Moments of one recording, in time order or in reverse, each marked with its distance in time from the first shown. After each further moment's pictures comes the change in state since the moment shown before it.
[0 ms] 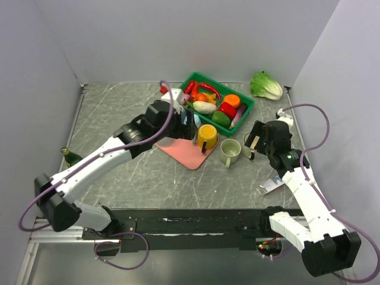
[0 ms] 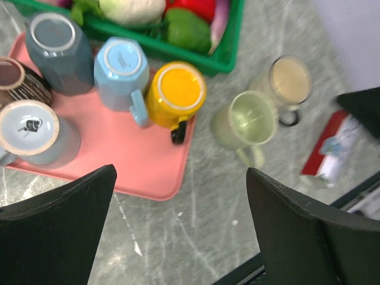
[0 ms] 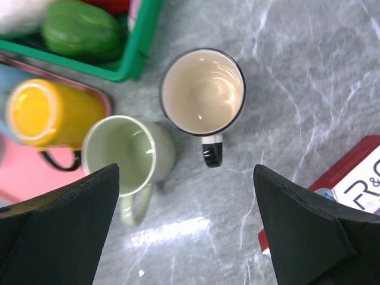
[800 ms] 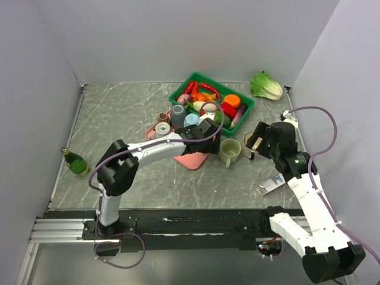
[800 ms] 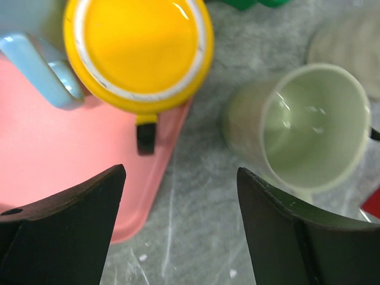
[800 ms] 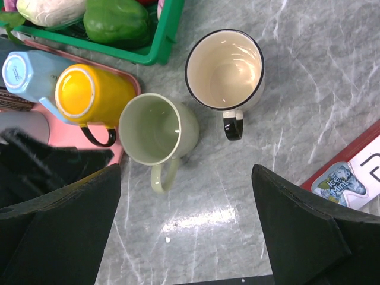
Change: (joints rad) left arm -0.129 0.593 0.159 0.053 -0.087 -0.173; right arm -0.001 -0.074 0.088 -0.150 -0.080 0.079
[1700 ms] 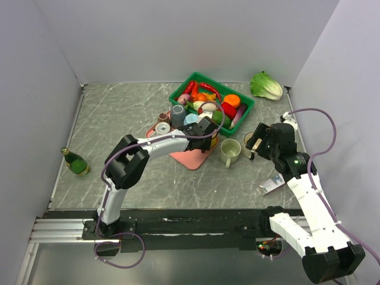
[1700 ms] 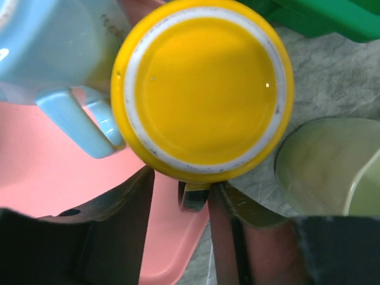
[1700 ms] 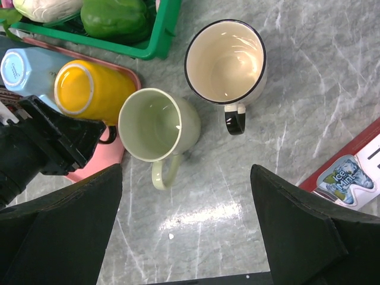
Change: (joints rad) left arm 0.055 0.130 0.055 0.022 -0.077 0.079; right arm 0.000 -0.003 -0.015 -0.008 -0.010 0.029
